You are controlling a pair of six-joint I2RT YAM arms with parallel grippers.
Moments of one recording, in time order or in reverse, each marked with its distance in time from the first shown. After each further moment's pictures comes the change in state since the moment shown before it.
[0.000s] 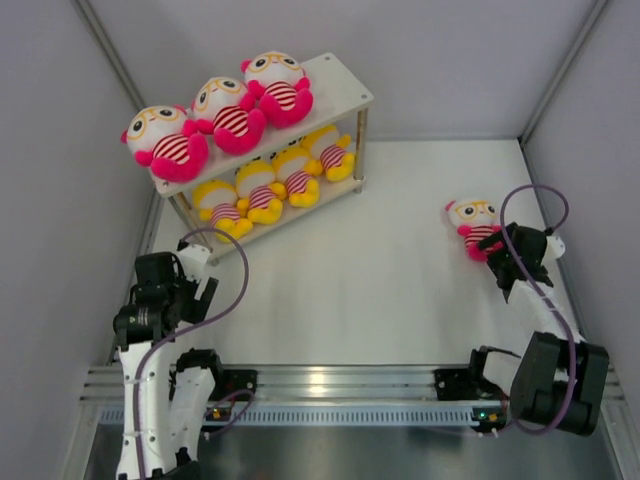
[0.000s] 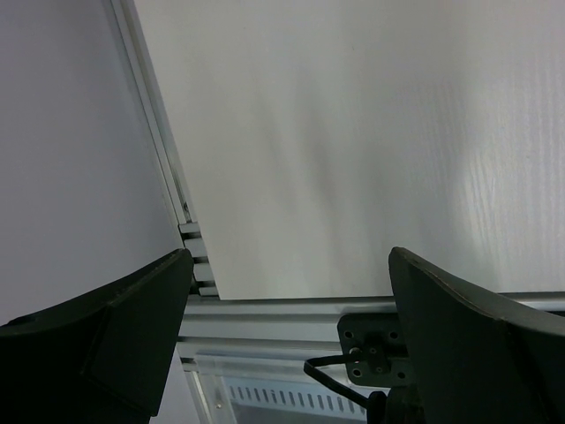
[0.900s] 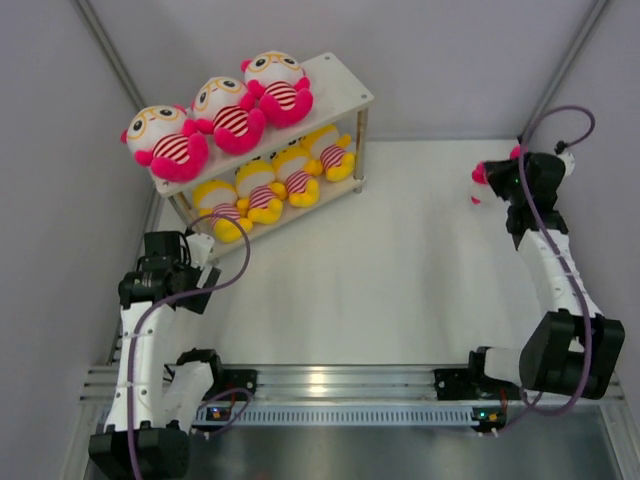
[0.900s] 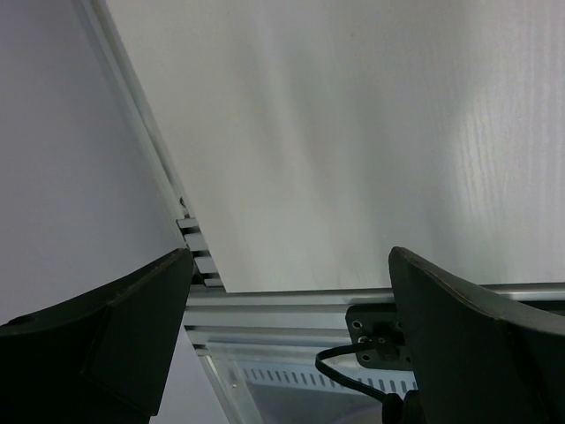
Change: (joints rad) left arm -0.026 0.215 0.052 0.018 -0.050 -0.002; right arm 0.071 0.206 0.441 0.105 -0.232 0.100
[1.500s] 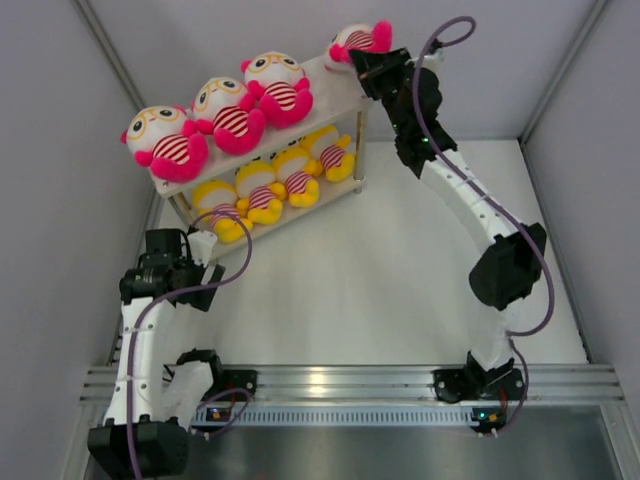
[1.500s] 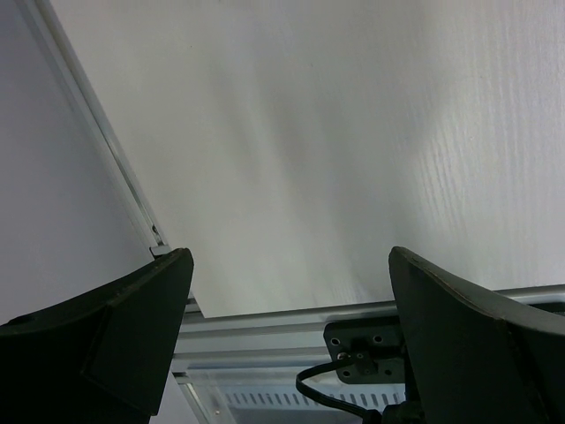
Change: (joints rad) left arm 0.000 0.036 0.000 0.020 0.103 -0.017; right arm 0.659 0.594 1.022 0.213 0.227 0.218
